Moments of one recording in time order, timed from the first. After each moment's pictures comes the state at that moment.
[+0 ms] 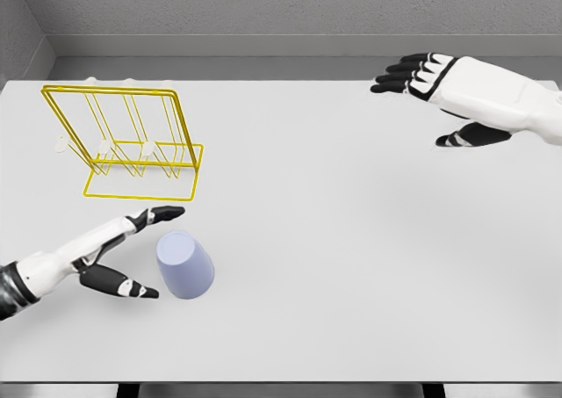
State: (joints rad) left arm 0.10 0.72 -0.19 -1.67 0.34 -0.40 -0.61; right arm -0.48 -0.81 0.21 -1.75 0.22 -0.56 0.61
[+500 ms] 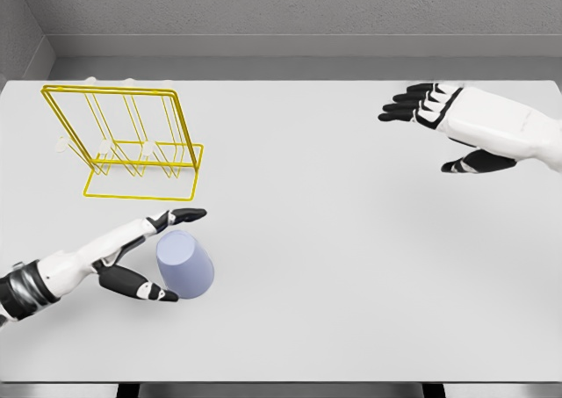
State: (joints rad) left arm 0.08 0.69 -0.24 -1.71 0.34 -0.40 -0.61; right arm -0.36 -0.82 0.16 -1.75 0.20 -0.60 0.61
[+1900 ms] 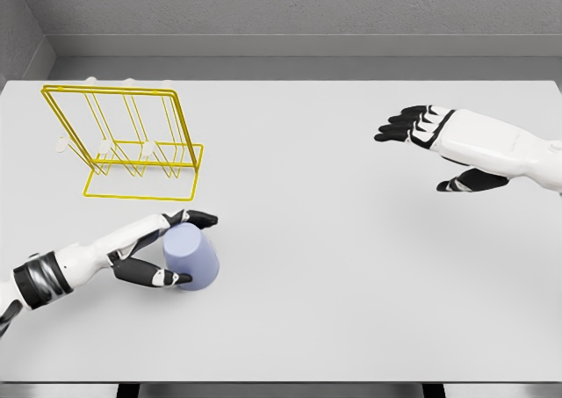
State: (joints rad) left arm 0.01 0.68 -0.29 -1.71 0.32 -0.25 -0.61; right arm -0.31 -0.82 0.17 -1.75 0.20 -0.60 0.61
